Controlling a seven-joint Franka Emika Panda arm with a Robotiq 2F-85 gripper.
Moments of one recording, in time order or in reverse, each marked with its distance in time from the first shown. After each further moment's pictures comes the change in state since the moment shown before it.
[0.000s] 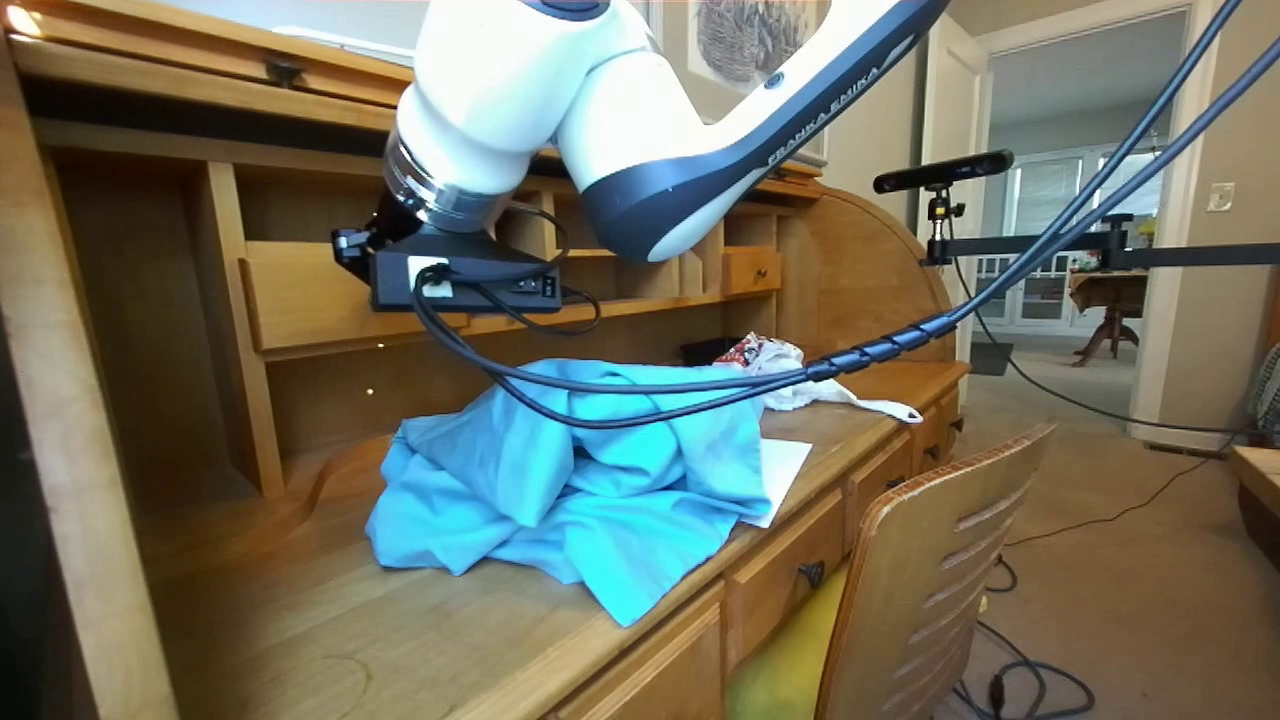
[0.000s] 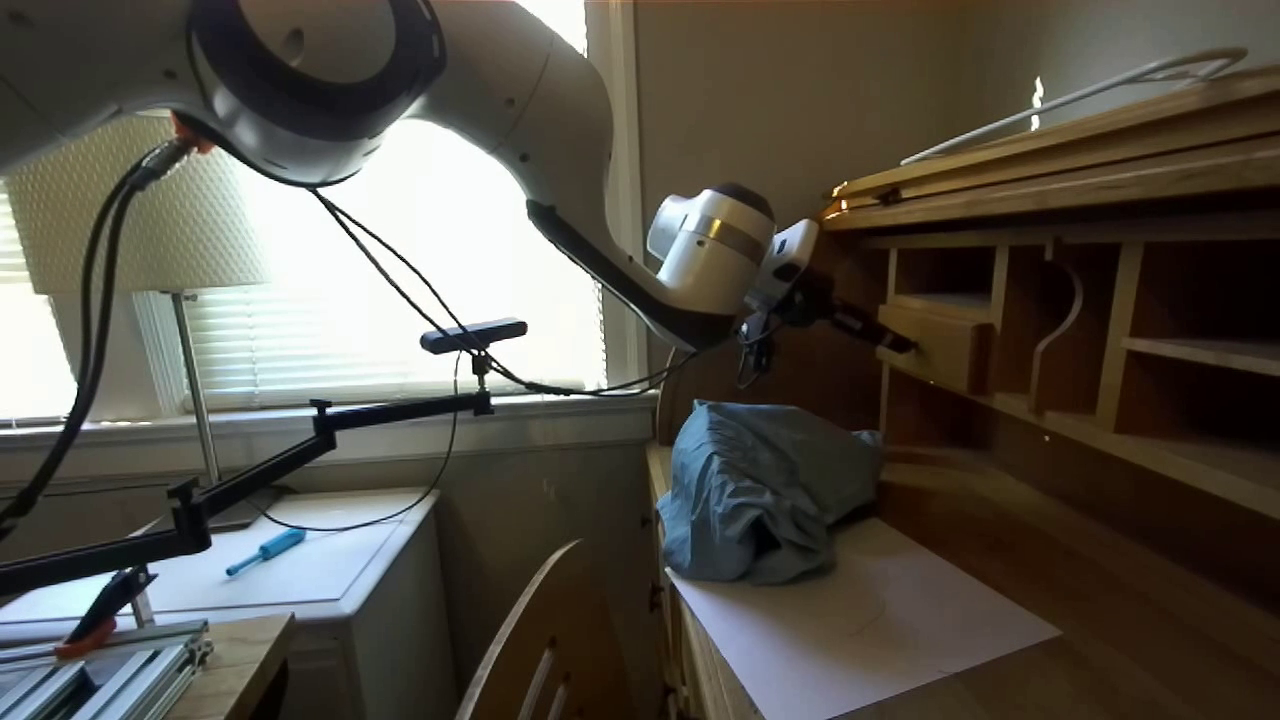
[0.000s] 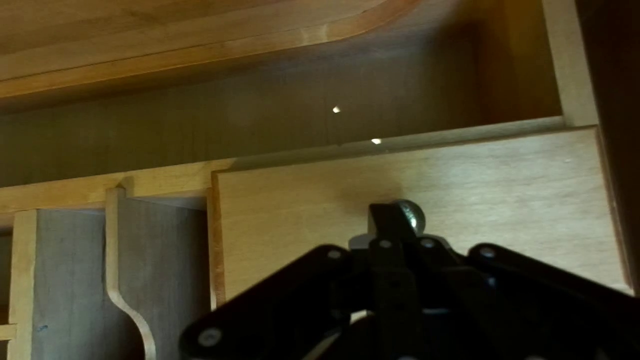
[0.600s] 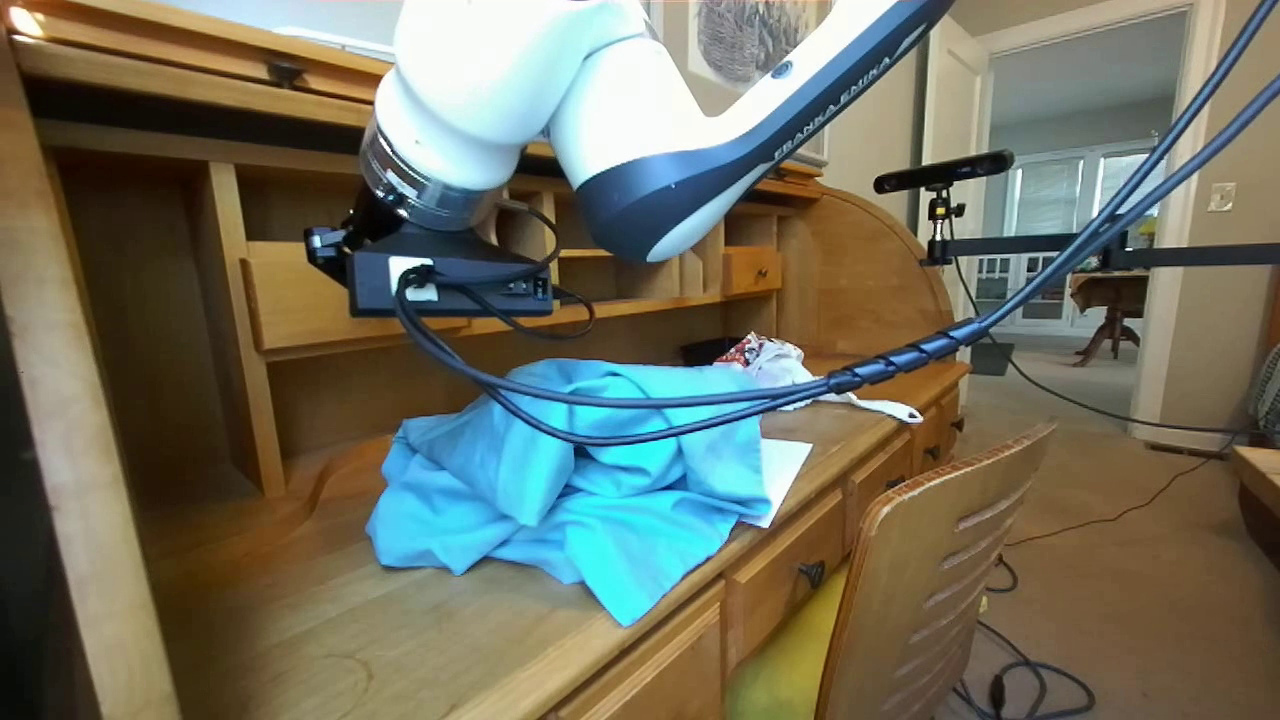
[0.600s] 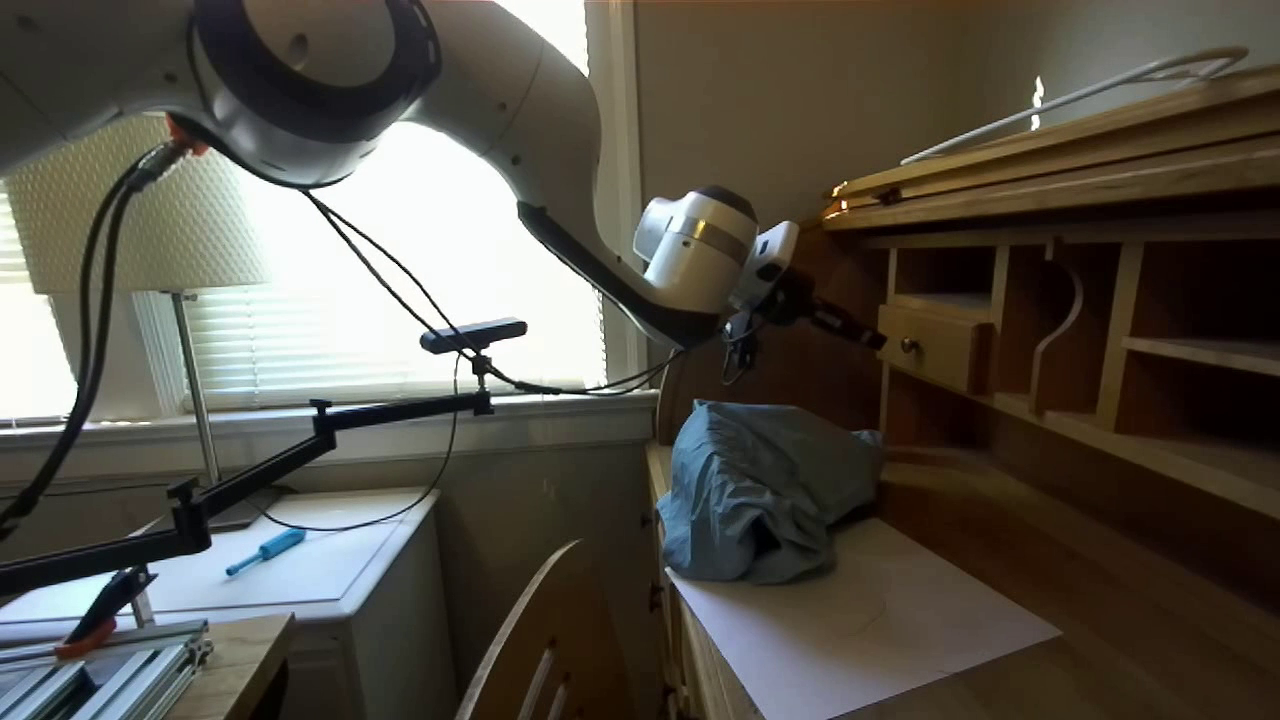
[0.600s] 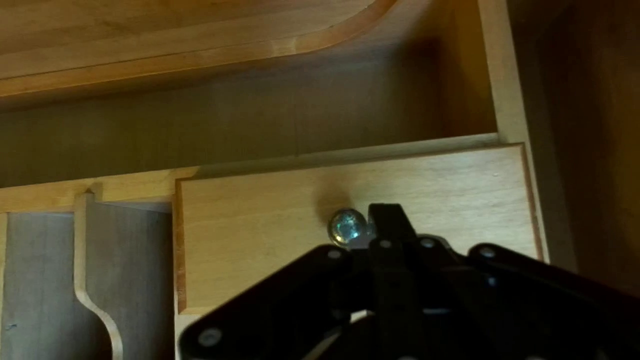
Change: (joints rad) arm 0.039 -0.001 -0.010 -0.004 0.000 0.005 0.000
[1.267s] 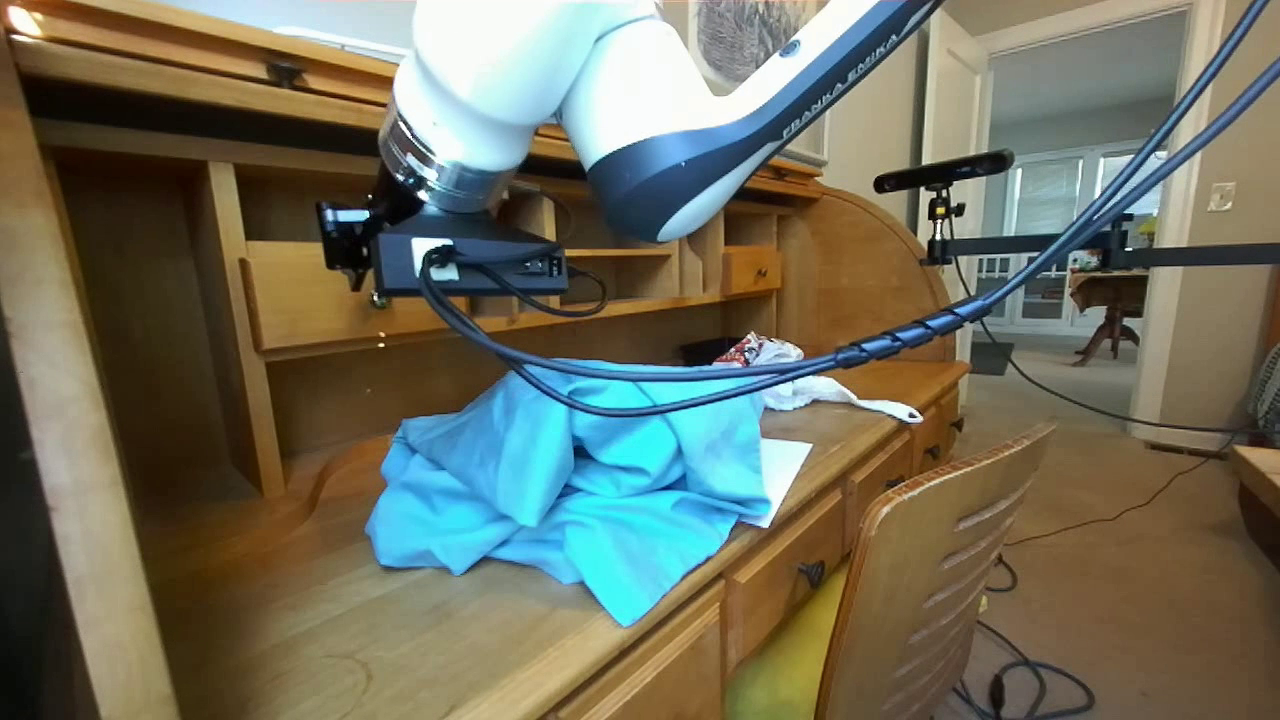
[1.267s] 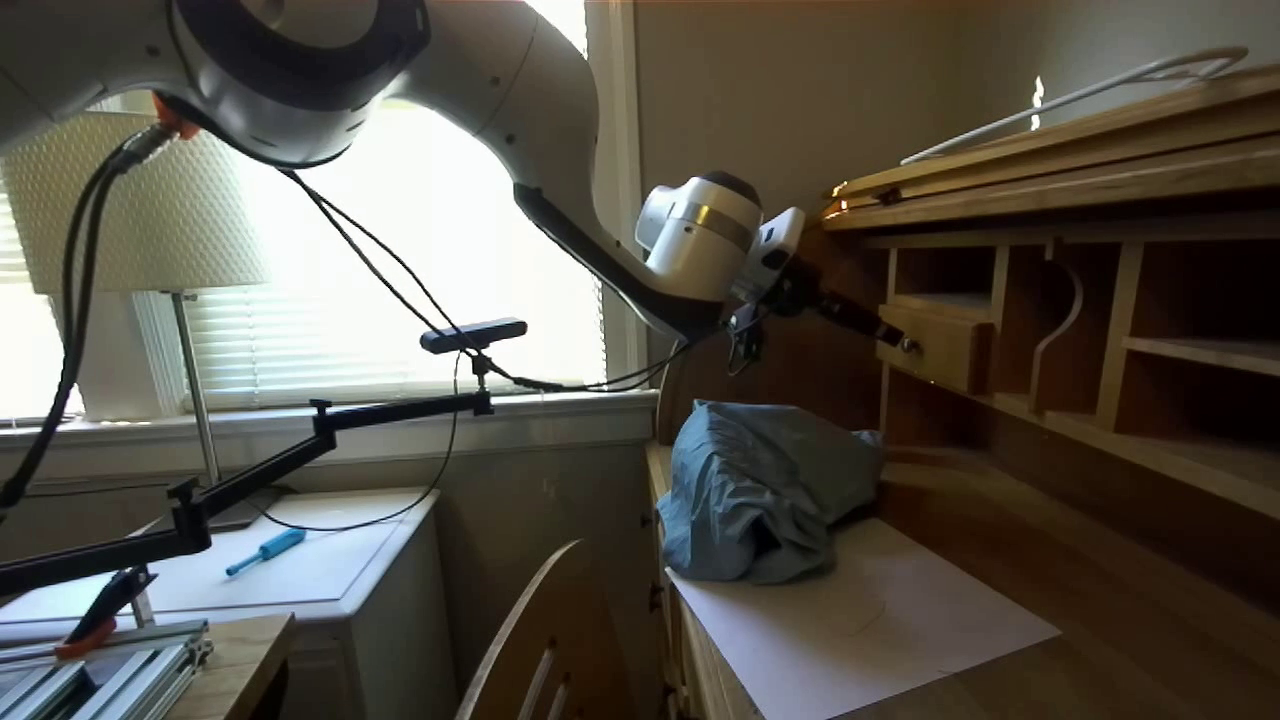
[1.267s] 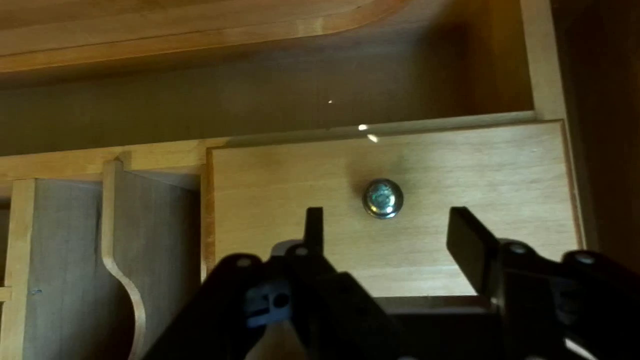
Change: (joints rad) arm -0.004 -0.050 -0.018 -0.056 0.000 0.000 -0.026
